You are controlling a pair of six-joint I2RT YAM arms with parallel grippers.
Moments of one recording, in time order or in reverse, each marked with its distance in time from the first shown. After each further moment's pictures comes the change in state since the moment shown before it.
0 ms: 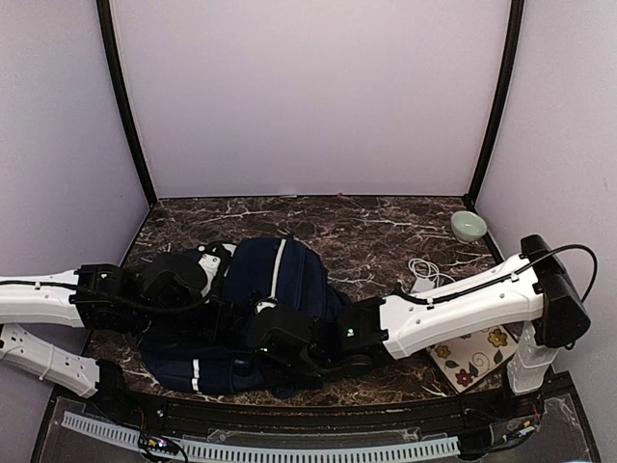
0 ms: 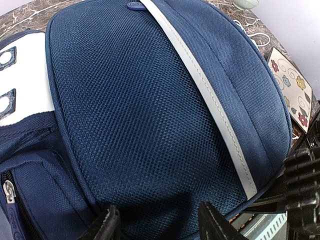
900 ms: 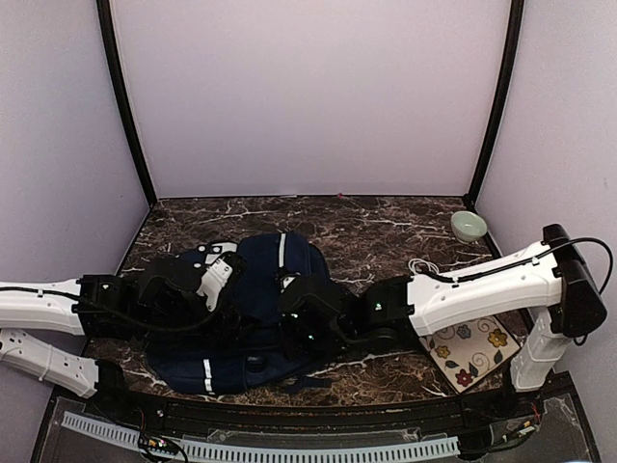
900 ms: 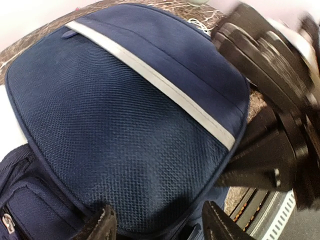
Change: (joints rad) left arm -0.003 -0.034 -0.088 0.204 0.082 0.282; right arm -0.096 -0.111 -0.125 0.071 -0.012 -0.010
